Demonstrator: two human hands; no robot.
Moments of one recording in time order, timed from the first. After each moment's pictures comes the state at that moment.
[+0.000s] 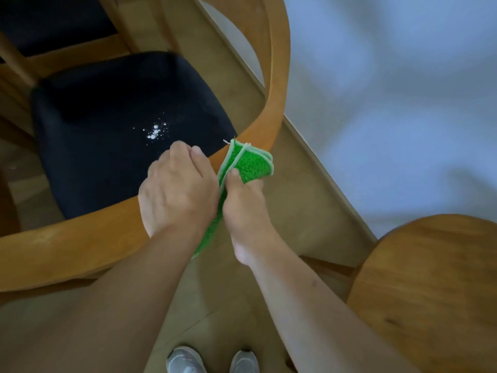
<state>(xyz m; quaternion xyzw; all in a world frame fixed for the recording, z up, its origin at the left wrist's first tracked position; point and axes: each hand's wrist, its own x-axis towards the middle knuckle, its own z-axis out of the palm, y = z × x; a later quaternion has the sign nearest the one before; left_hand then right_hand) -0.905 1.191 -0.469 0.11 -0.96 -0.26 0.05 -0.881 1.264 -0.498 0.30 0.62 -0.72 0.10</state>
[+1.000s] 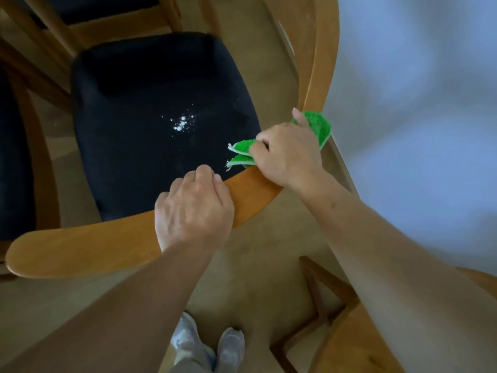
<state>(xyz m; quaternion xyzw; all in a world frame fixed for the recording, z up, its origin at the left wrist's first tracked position) -0.912 1.194 -0.472 0.12 -0.98 -0.17 -0.02 -1.008 1.335 -0.480 -0.12 0.98 -0.15 0.05</state>
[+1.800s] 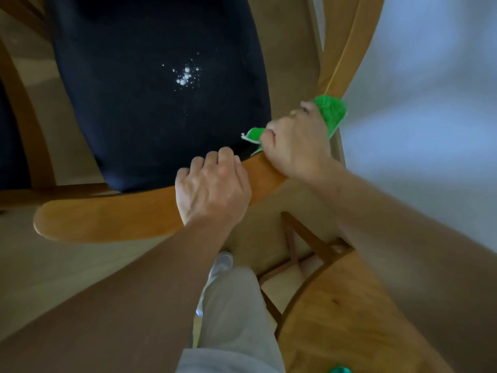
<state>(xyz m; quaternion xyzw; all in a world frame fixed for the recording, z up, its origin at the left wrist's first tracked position) -0.917 1.189 -0.463 0.09 -0.98 -0.14 -0.10 -1.007 1.324 -0.472 -0.18 0.97 0.02 0.13</state>
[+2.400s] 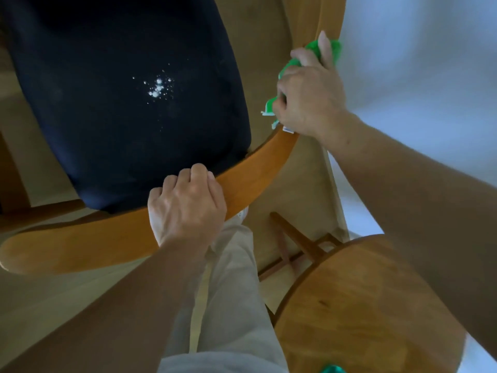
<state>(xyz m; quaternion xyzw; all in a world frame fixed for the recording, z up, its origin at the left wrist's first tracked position) -0.919 1.190 -0.461 0.09 -0.98 -0.14 -0.12 -1.085 1.379 -0.455 -0.20 0.96 0.17 0.13</state>
